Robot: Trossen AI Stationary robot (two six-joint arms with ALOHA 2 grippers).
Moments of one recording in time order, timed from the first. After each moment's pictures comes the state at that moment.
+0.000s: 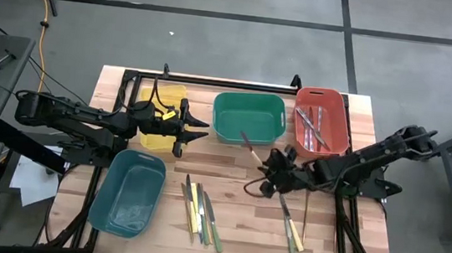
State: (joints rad) left arm 0.15 1.14 0.43 0.78 0.12 0.01; right arm 0.37 1.32 0.85 -0.42 0.59 0.66
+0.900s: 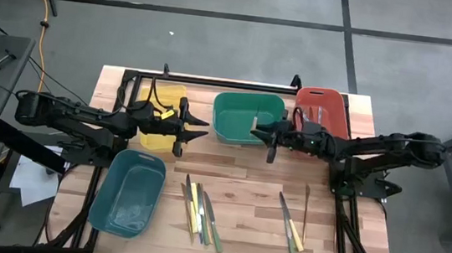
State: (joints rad) left arm 0.15 1.14 0.43 0.82 0.12 0.06; right arm -0.13 1.22 0.47 0.68 0.09 0.00
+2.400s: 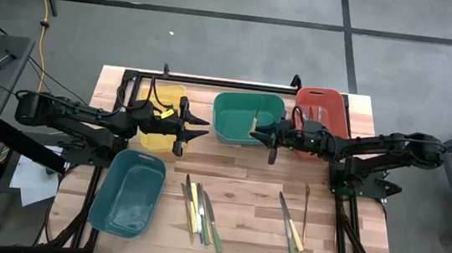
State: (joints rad) left arm 0.15 1.14 0.44 0.81 0.12 0.06; right arm -0.15 1.22 0.47 0.68 0.01 0.04
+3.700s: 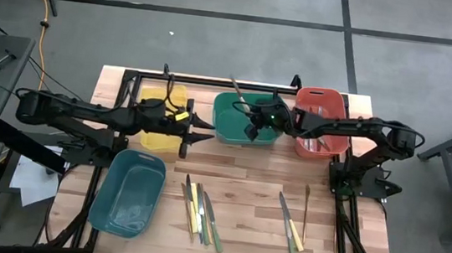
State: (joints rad) left arm 0.11 1.15 0.62 0.44 0.08 0.05; right arm -0.28 1.52 0.92 -0.02 0.29 0.10
